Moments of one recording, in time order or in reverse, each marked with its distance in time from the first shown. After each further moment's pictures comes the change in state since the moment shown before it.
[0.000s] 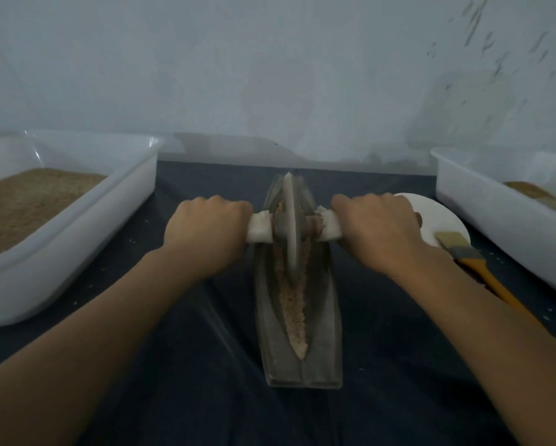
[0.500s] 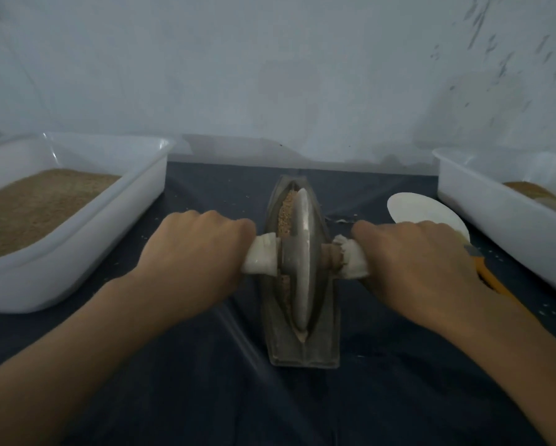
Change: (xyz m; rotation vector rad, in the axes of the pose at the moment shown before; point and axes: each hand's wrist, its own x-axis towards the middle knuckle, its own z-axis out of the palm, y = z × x) left_hand -0.049 -0.001 -0.049 0.031 0.017 0.142; right_hand -0.068 0.000 -0.040 0.144 0.123 -0.095
